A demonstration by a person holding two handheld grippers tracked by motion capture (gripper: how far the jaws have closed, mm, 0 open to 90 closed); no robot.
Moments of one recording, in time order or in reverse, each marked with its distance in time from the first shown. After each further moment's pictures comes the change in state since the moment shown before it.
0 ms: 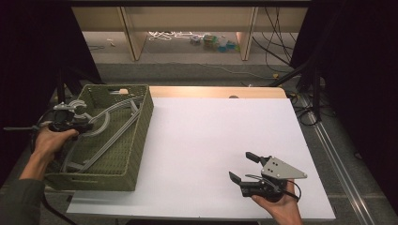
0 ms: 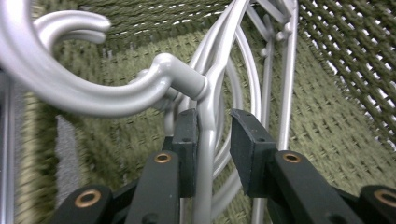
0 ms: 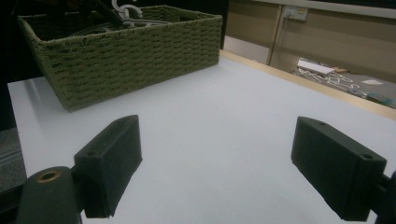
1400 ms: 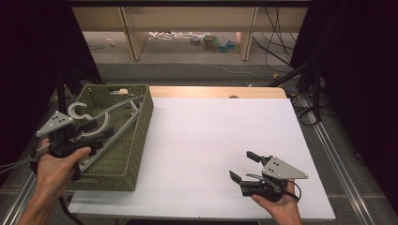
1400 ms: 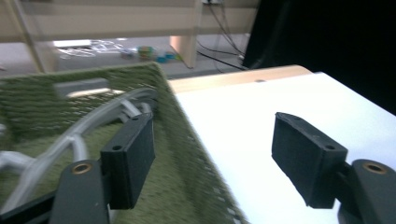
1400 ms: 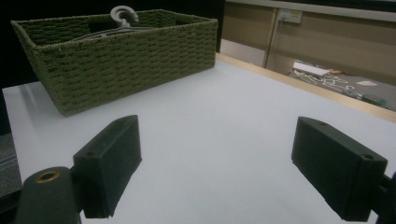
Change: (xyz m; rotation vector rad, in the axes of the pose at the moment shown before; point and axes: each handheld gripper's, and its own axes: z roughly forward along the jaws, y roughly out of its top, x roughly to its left) left arm -0.151 -0.003 -0.107 -0.438 -0.160 -0.068; right arm 0.000 0.000 0.000 -0.020 -0.011 0.010
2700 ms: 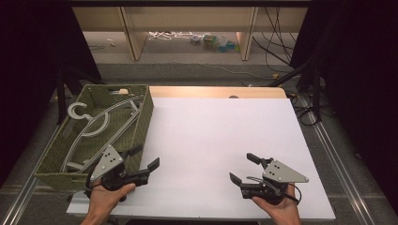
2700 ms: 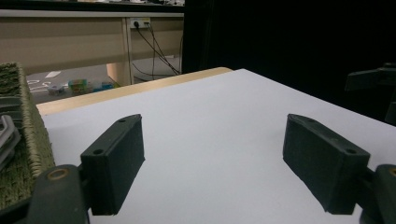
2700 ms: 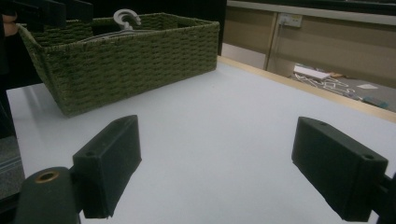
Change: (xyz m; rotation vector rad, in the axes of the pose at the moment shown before) left arm -0.080 -0.081 0.039 -0.136 -0.237 0.120; right arm 0.003 -0.005 -0.003 -0.010 0.009 0.001
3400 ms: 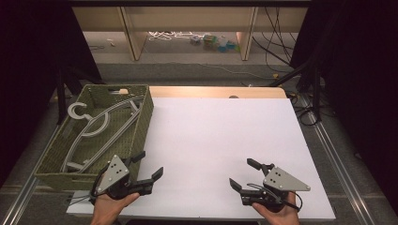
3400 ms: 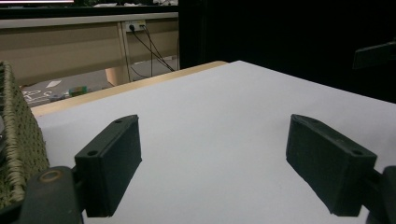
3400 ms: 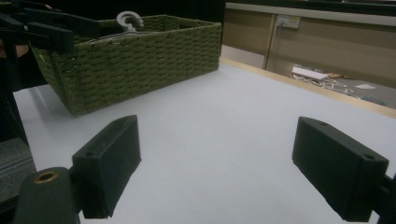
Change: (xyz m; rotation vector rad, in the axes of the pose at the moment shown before) left arm -0.010 -0.022 0.001 -0.004 -0.004 0.055; right arm 0.014 -0.006 -0.008 -0.013 -0.005 0.020
